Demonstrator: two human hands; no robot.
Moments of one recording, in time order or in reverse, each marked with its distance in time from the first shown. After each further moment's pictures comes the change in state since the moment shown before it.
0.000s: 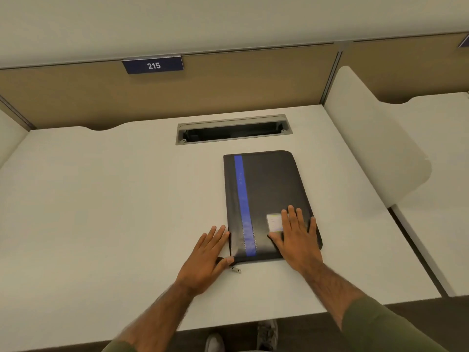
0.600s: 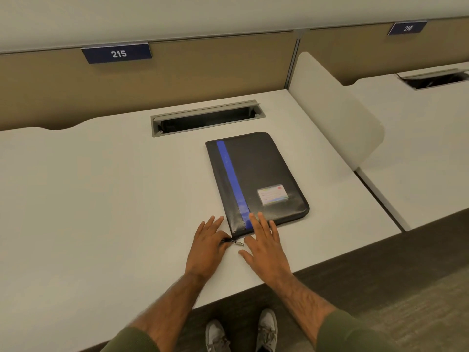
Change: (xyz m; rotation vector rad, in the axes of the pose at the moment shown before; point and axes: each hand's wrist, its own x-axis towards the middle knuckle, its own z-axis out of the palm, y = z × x) left_hand -0.018 -0.008 0.012 -0.032 0.161 0.062; right_hand -0.105 -0.112 0.025 -0.012 0.221 -0.089
